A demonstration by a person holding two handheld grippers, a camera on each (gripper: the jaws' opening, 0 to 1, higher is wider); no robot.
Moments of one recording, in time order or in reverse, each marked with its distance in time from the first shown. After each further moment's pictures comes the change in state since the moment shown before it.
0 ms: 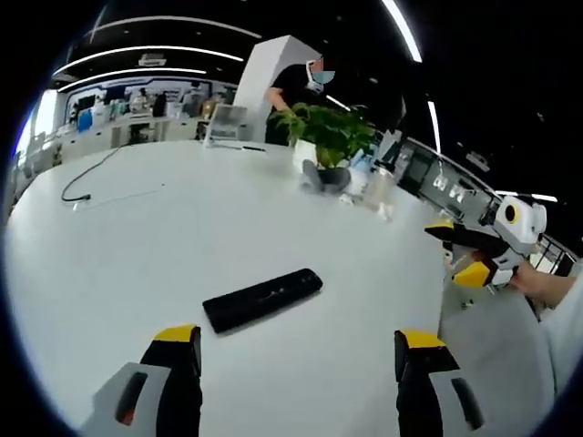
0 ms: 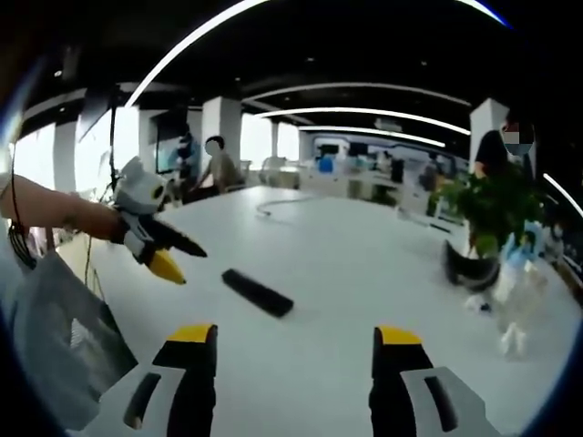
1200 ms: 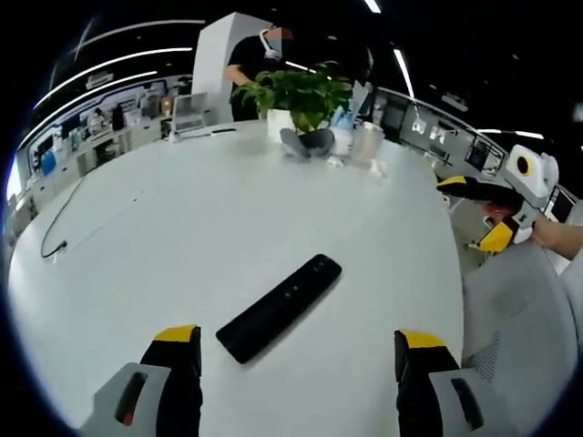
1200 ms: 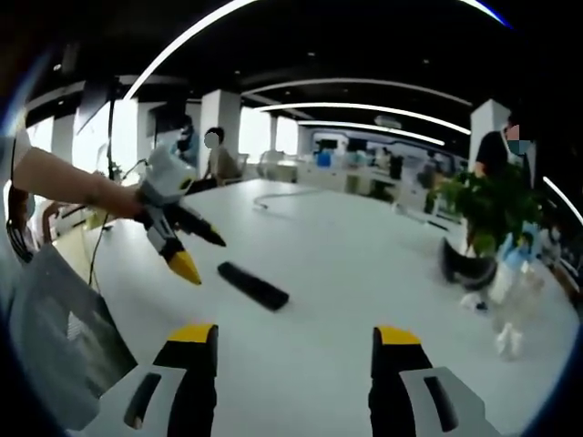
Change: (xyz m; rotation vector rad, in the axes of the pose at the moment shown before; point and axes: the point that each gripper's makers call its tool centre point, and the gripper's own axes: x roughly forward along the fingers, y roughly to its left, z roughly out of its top) left arm 0.031 0.023 0.003 0.199 0.168 -0.044; right arm 0.000 -0.003 -0.006 -0.018 0.038 -0.019
